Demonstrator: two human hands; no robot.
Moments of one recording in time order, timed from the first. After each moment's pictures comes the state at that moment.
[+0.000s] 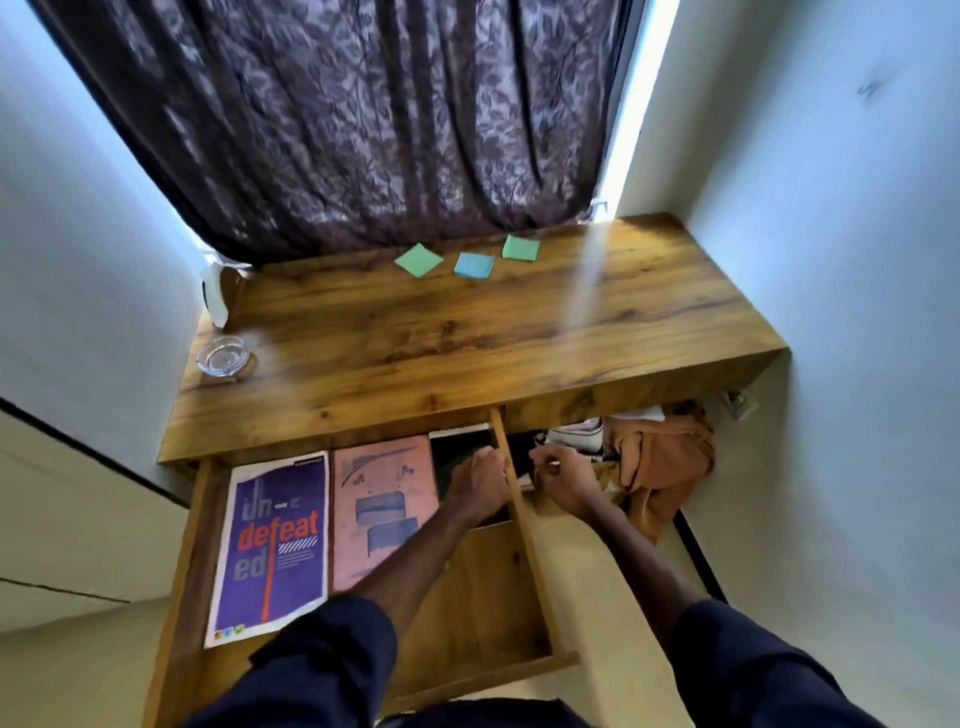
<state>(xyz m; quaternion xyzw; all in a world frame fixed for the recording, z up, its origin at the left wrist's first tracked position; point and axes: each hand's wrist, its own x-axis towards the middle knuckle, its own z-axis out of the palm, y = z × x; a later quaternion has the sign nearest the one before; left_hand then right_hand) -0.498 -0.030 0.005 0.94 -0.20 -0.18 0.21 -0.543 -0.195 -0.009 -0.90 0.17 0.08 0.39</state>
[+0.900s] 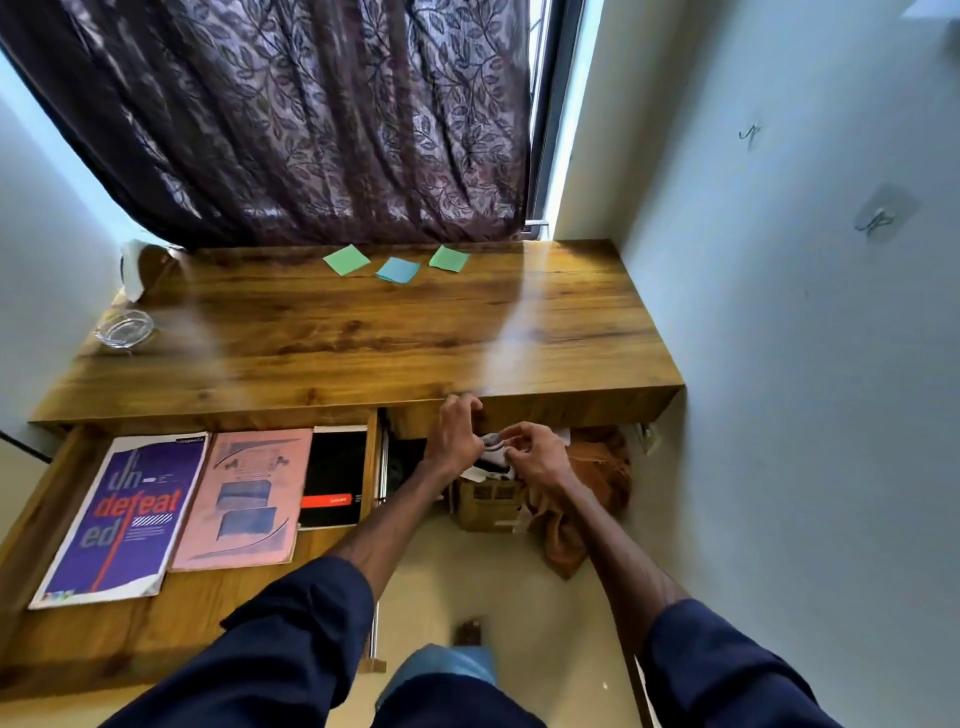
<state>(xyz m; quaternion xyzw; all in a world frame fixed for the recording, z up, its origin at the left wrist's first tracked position) -0.509 -0.274 0.040 0.94 -0.10 -0.05 0.33 -0.559 -0.430 0.039 -0.90 0.10 0.07 0.43</state>
